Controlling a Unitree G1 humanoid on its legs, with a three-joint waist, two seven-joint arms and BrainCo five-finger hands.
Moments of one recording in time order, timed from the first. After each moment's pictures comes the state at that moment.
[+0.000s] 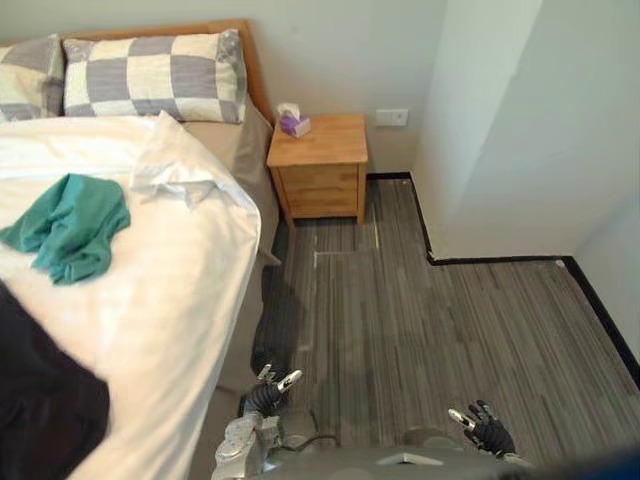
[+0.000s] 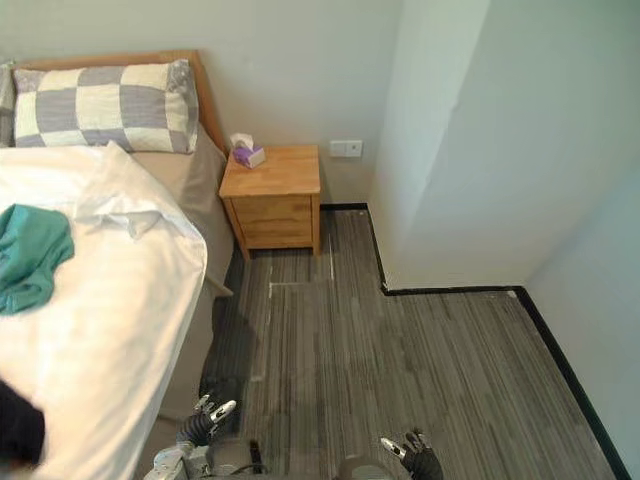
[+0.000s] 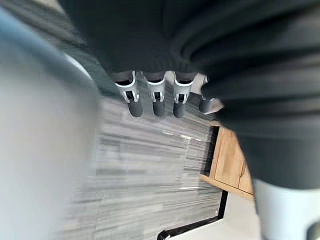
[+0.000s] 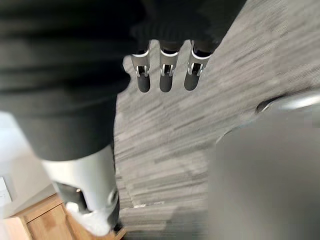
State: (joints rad) left arm 0.13 0.03 0.20 0.91 -0.17 -0.25 -0.20; right arm 0.17 -0.03 -0.31 0.95 0.14 -0.18 0.24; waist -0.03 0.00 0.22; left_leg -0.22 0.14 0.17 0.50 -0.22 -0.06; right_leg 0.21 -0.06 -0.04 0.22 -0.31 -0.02
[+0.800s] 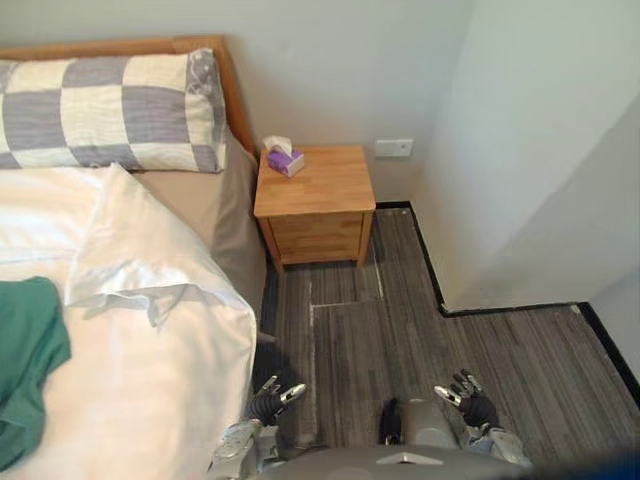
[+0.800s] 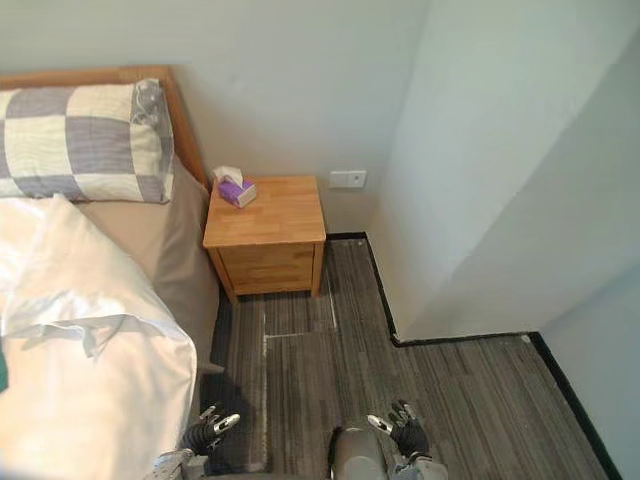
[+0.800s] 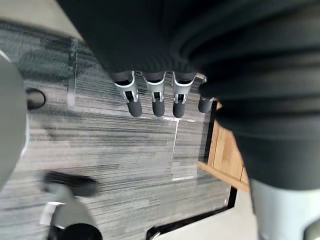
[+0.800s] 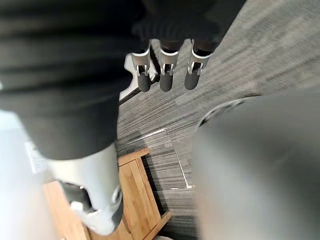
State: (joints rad) left arm 0.08 0.07 0.07 1.05 -0.23 -0.22 -0.22; right arm 0.13 -0.04 -0.29 1.00 0.13 -0.29 0.23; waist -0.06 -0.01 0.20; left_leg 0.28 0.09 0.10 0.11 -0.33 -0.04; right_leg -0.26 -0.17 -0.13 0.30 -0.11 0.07
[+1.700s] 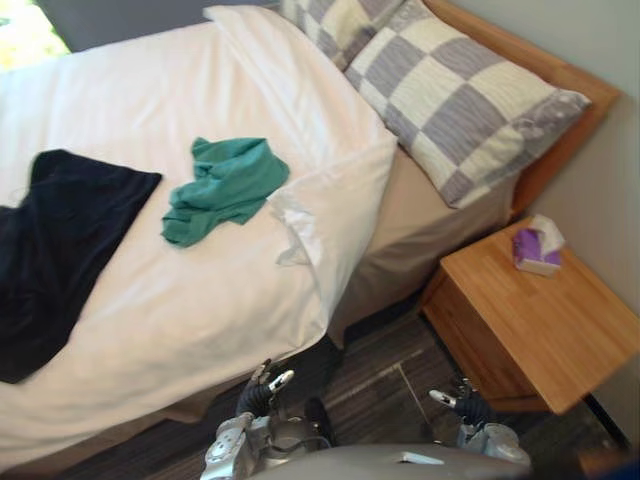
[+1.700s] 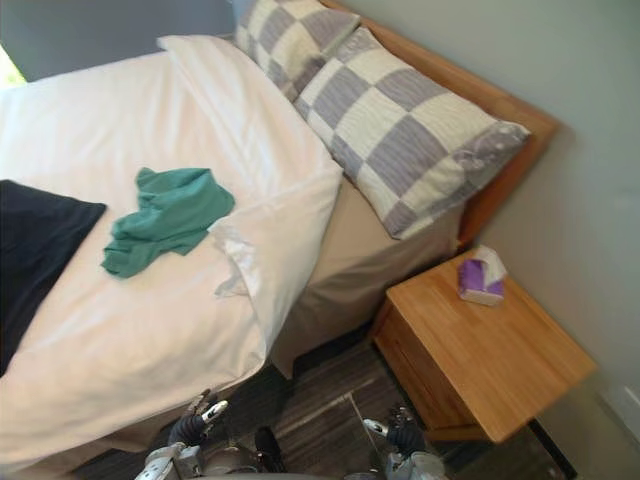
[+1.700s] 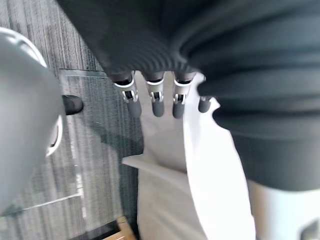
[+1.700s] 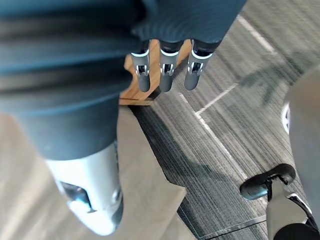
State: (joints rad) left arm 0.11 0.09 0.07 1.01 -0.33 -0.21 -0.23; right arm 0.07 -0.08 -0.29 1.05 0.07 -0.20 0.18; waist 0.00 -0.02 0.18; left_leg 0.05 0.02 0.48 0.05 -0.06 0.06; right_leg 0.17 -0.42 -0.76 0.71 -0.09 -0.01
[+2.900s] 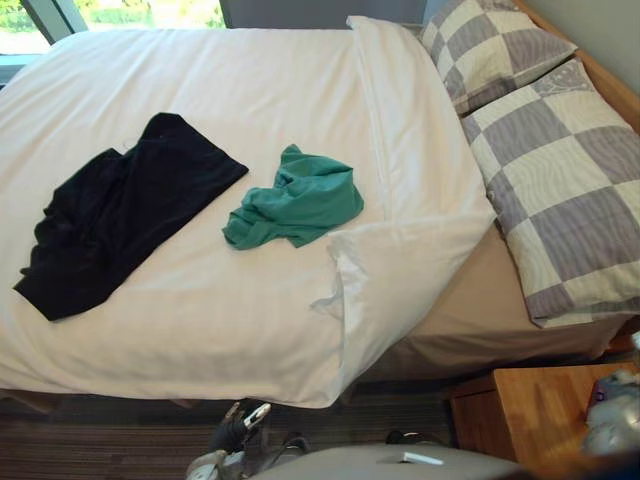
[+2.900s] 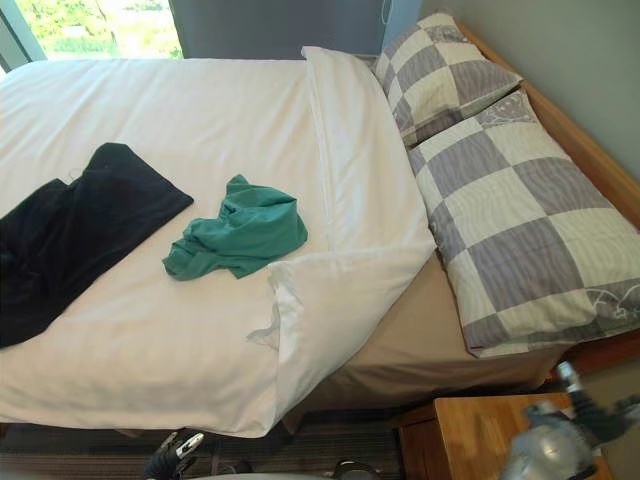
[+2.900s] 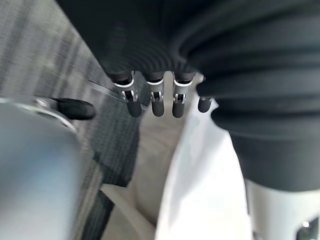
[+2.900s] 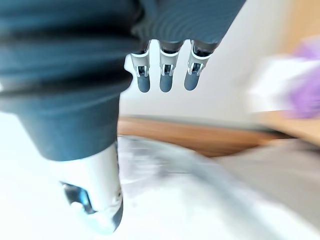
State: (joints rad) left arm 0.25 0.14 0.20 0.99 -0.30 -0.20 -0.28; right arm 0.06 -0.25 -0.74 0.33 0.28 -0.22 -0.47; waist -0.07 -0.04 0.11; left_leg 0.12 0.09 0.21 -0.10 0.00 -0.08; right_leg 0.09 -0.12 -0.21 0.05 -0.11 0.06
